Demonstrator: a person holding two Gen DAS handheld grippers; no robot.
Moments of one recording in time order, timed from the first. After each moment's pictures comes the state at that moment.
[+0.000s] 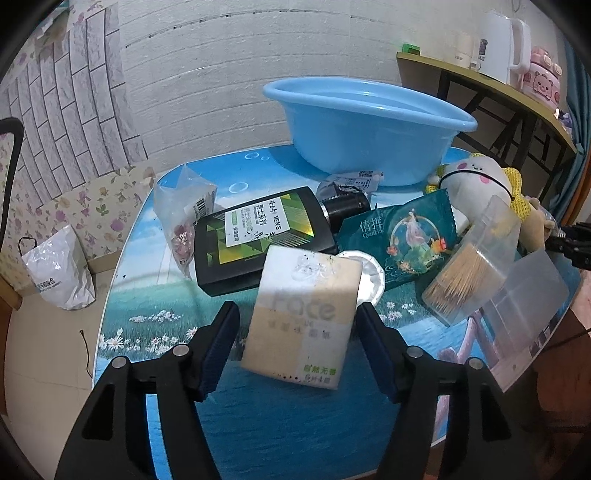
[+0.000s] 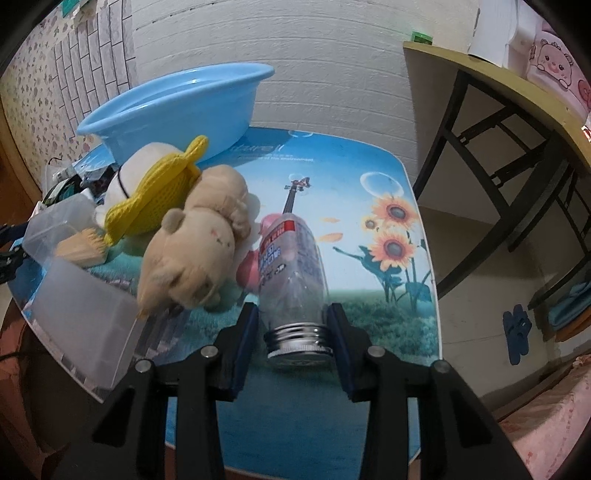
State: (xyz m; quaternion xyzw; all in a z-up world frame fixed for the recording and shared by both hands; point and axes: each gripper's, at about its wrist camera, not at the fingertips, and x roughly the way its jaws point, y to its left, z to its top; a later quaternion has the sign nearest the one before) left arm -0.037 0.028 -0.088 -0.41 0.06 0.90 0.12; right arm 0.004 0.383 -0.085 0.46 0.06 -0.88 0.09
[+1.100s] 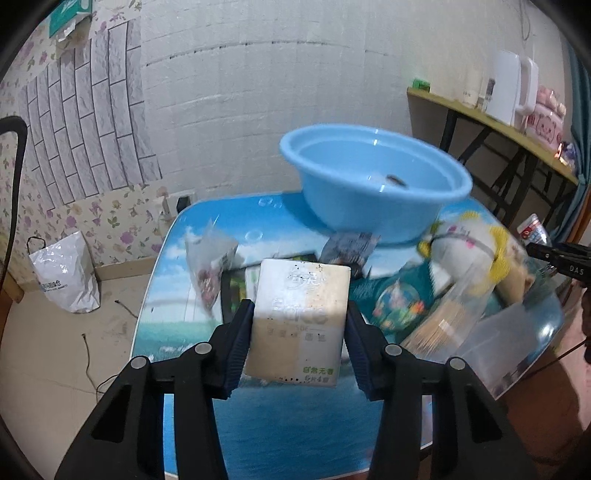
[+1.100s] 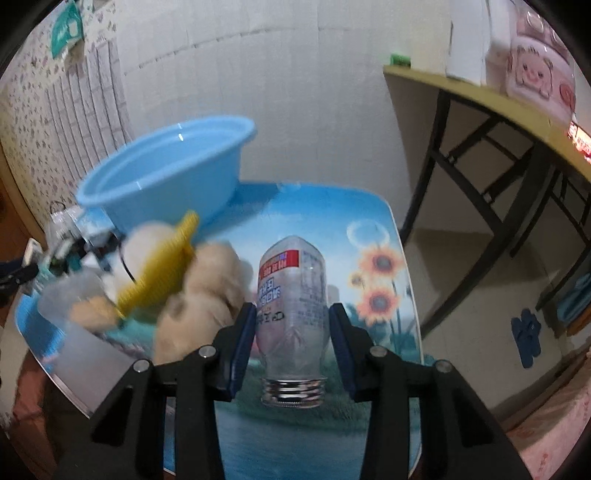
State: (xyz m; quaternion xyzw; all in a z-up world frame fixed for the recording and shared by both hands) left arm -0.036 0.024 -0.033 -0.37 0.02 0.92 0.10; right arm -0.015 0.389 -0.043 0.39 0.01 -0.92 0.09
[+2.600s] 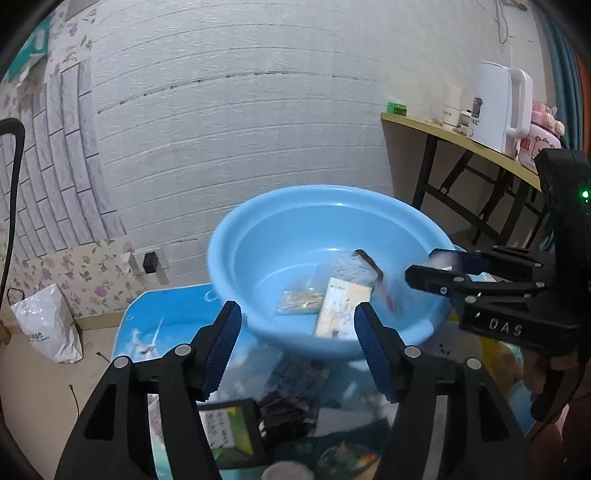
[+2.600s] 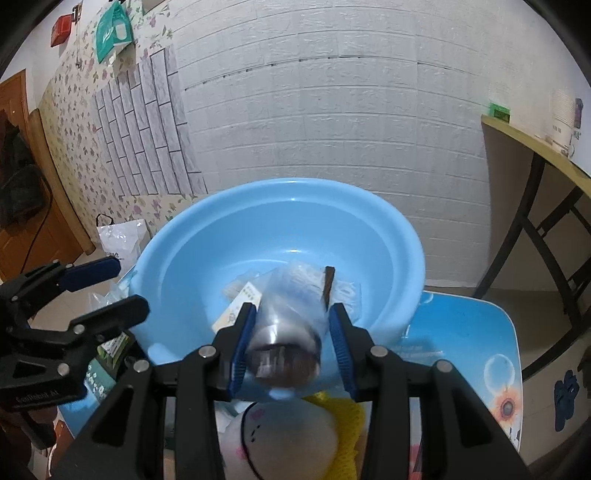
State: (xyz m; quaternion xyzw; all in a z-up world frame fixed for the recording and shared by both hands) left arm -0.122 0.085 0.005 -0.33 0.04 0.93 0.14; right arm -0.109 0.268 -0.018 0.35 0.02 -0.91 0.20
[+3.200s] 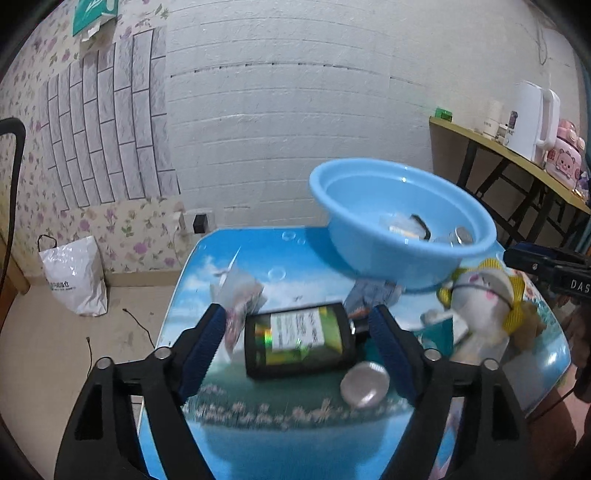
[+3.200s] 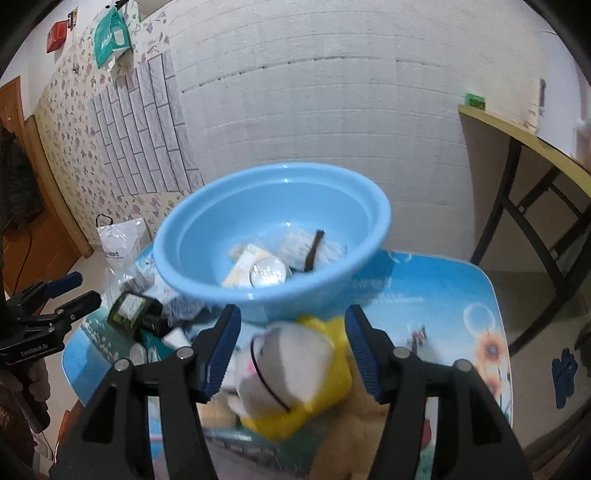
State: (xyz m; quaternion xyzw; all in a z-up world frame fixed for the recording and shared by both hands) left arm -0.060 0.007 -0.024 -0.34 0.00 0.94 0.07; right arm -0.048 0.295 -0.019 0.36 0.00 -0.92 0.17
